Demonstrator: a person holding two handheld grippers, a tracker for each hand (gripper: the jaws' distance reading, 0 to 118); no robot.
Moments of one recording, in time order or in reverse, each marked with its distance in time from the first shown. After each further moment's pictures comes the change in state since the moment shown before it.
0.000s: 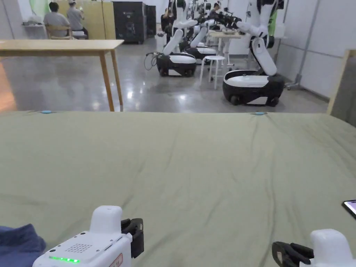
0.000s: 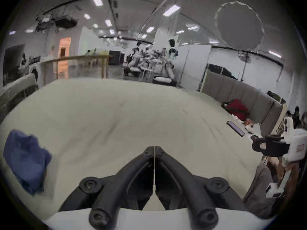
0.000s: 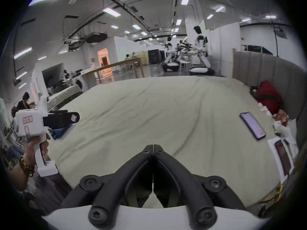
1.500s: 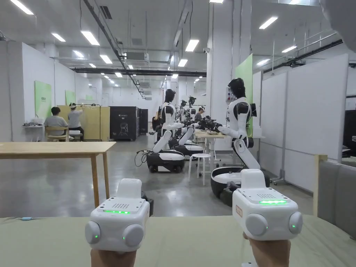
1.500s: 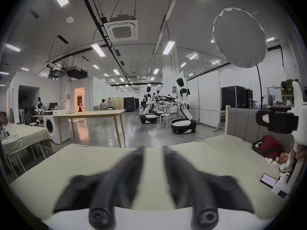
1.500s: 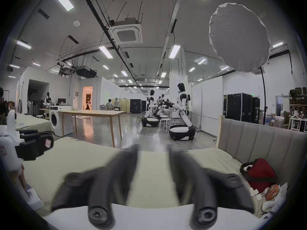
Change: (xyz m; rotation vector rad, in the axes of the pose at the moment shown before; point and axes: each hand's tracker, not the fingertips) left arm 0.038 0.259 -0.100 0.403 0.238 -0.176; right arm 0.010 0.300 -0.132 0.504 -0.211 0.077
